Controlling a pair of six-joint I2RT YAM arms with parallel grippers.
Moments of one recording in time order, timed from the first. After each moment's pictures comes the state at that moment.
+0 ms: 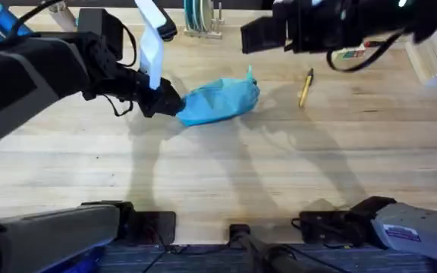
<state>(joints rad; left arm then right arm) 0.00 1.44 0.88 -0.69 0.61 0.90 0.44 1.36 1.36 -0.86 -0.17 0.25</state>
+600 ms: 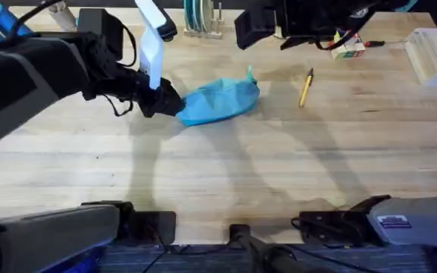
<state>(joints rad) 0.00 1.44 0.88 -0.69 0.61 0.90 0.42 1.55 1.55 -0.99 -0.17 0.26</state>
